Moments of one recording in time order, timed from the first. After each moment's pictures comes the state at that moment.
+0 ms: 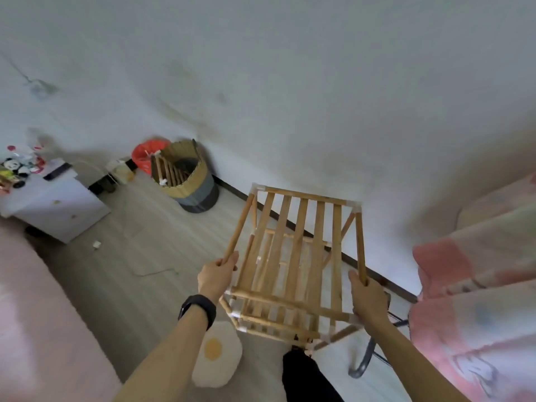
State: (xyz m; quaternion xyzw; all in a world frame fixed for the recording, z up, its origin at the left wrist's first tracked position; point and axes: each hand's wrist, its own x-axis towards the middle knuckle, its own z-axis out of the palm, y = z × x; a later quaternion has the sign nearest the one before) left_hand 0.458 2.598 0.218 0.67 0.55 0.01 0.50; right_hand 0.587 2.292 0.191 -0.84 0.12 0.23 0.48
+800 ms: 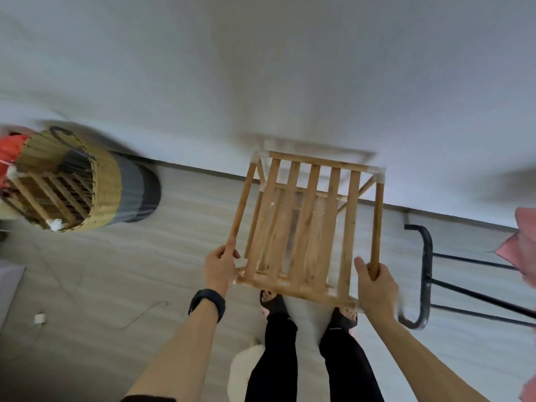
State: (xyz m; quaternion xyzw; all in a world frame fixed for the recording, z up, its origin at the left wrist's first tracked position) left_hand 0.753 2.792 -0.031 0.71 0.46 -0.13 0.52; right_hand 0.740 2.474 -0.038 -0.81 0.38 0.16 0.43
